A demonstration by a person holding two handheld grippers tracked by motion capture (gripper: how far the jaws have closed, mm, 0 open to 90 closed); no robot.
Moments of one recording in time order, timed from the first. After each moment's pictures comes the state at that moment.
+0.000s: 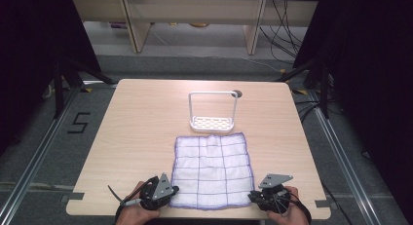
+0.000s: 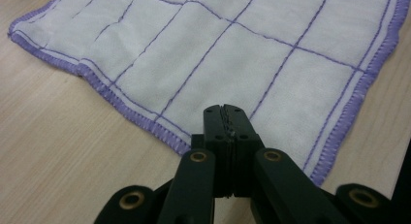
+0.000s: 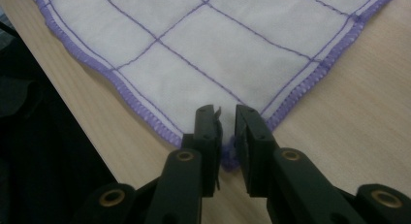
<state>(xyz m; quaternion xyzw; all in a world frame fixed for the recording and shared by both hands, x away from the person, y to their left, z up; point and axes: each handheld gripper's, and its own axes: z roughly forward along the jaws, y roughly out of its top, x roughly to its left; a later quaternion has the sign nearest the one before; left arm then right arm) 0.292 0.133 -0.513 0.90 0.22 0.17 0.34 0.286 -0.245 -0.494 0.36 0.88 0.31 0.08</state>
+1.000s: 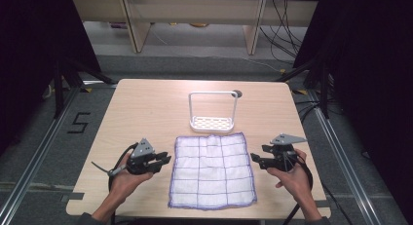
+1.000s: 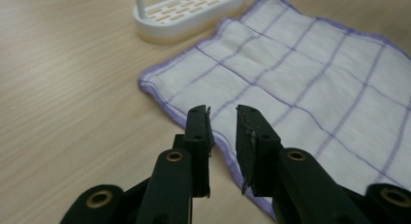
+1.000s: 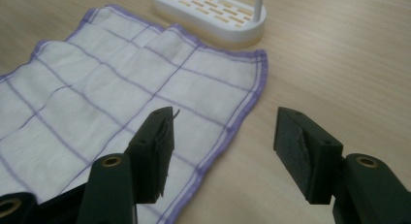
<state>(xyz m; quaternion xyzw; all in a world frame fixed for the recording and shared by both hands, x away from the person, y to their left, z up) 0.375 0.174 -0.477 0.80 0.36 0.15 0.45 0.377 -0.261 -0.447 0.43 0.80 0.39 0.15</state>
